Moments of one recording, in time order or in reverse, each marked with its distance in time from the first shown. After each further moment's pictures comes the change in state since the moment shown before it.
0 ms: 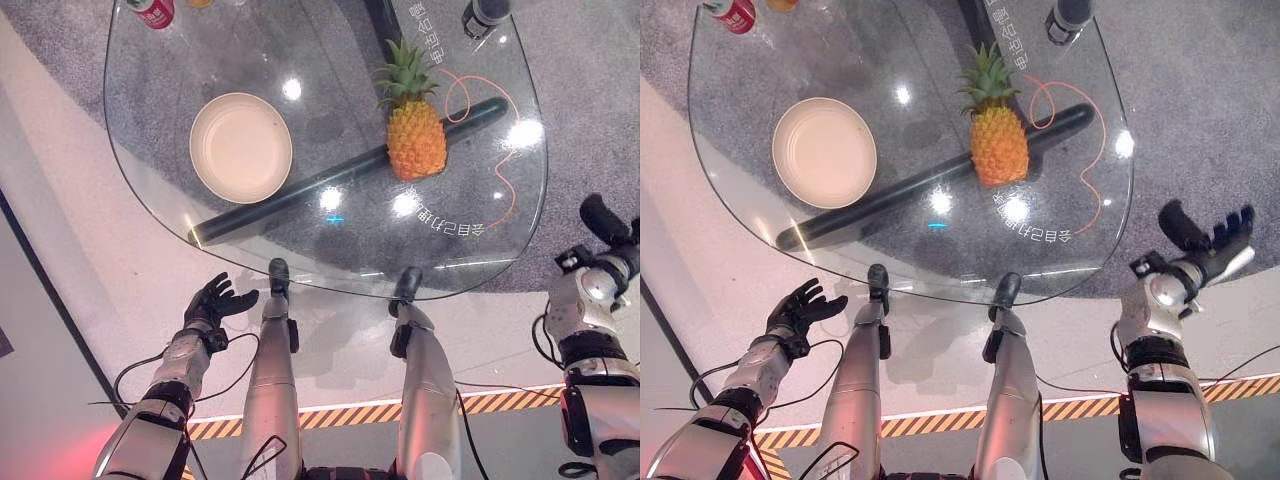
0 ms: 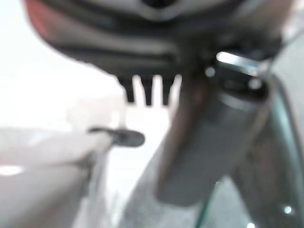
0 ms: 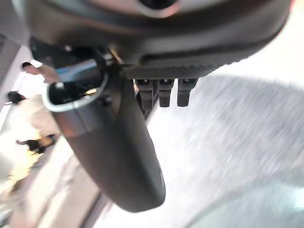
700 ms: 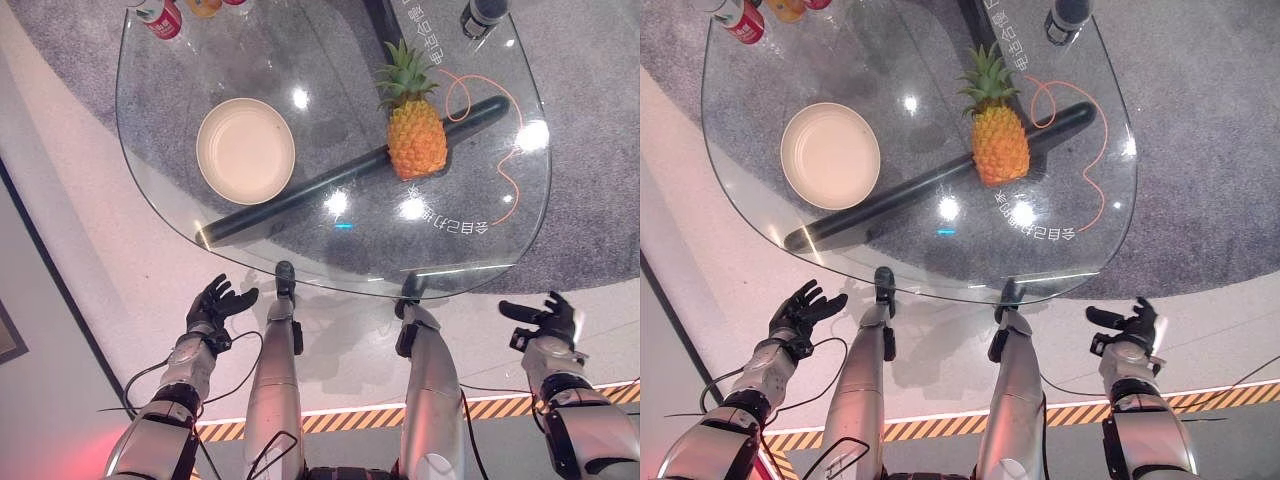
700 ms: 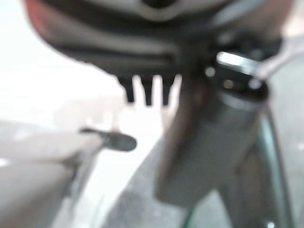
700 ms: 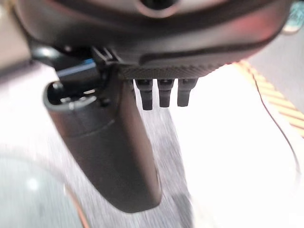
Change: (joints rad) left arm -0.004 -0.031 0.063 0.043 -0.023 -0.034 -0.011; right arm 0.118 0.035 0.009 0.460 -0.281 0.295 0.192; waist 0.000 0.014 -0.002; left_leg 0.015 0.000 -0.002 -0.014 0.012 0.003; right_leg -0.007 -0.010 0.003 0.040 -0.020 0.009
